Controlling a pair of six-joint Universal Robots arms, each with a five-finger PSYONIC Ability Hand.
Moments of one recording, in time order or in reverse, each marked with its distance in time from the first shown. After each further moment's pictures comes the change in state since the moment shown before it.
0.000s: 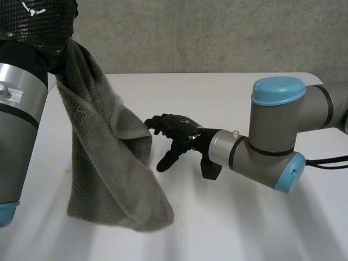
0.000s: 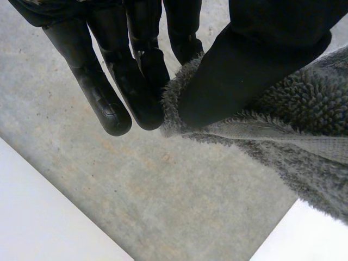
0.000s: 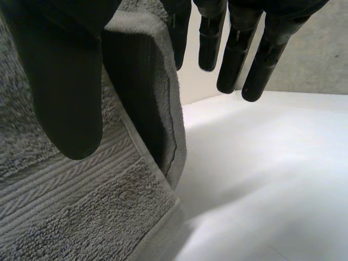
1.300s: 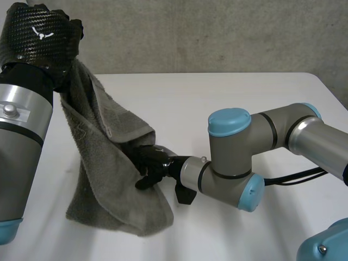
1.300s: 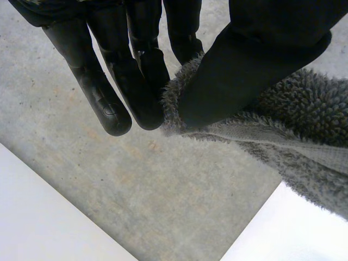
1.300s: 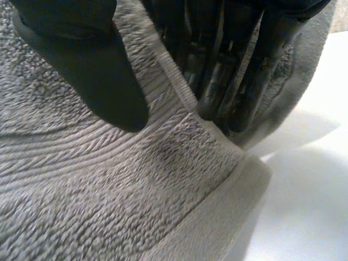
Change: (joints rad) left arm 0.000 0.010 -0.075 0.011 0.000 -0.002; right arm 0.136 0.215 -0.133 0.012 0.044 0.072; left_hand 0.000 0.000 0.000 0.000 0.000; right_hand 0.464 0.572 0.535 0.533 0.507
